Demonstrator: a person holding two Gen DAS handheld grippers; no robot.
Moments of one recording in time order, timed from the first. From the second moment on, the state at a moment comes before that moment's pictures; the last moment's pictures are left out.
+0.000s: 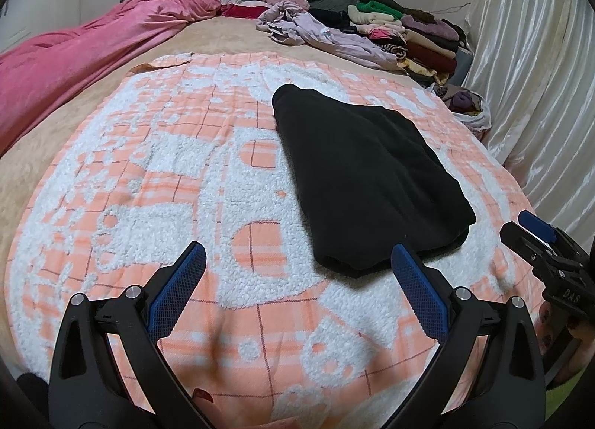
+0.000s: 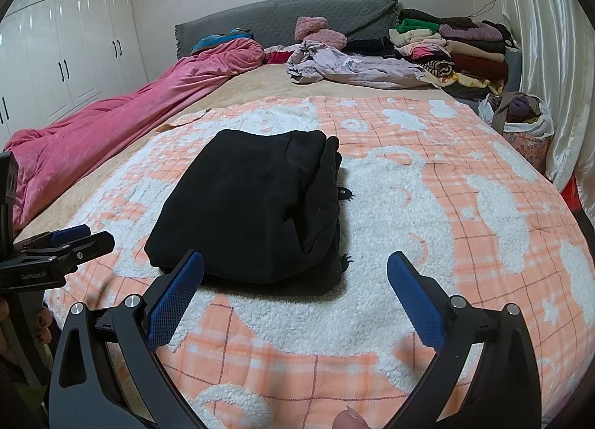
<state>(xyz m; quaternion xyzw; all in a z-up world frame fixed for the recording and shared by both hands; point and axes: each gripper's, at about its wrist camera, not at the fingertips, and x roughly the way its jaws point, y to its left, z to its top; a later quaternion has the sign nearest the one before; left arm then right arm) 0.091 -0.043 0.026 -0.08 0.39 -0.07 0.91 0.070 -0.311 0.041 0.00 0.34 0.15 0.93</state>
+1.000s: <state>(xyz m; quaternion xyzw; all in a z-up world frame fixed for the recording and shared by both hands) 0.100 0.069 0.002 -0.10 0.42 0.03 0.90 0.034 -0.492 0.012 0.09 0.34 -0.16 0.92</state>
